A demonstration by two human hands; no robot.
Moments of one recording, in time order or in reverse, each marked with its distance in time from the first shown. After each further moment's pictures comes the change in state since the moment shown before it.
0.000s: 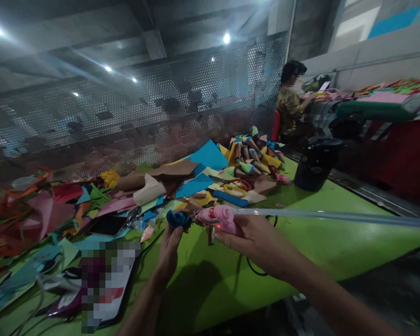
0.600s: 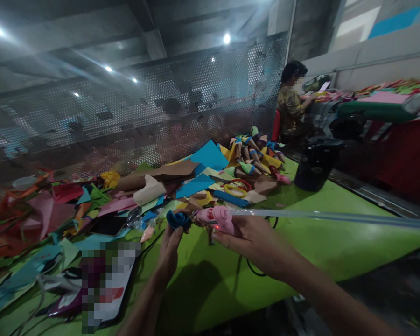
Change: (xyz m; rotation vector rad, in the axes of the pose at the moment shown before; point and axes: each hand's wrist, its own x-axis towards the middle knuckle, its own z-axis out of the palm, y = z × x) left_hand -0.001 -0.003 -0.003 0.031 -0.008 -0.014; right_hand 0.002 -0.001 0.002 -0.018 -0.033 -0.010
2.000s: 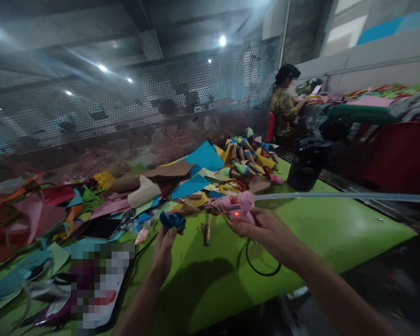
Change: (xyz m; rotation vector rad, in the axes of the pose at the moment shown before) left_hand 0.001 -0.003 0.004 -0.075 0.059 -0.036; right_hand -0.010 0.035 -0.017 0.269 0.167 0.178
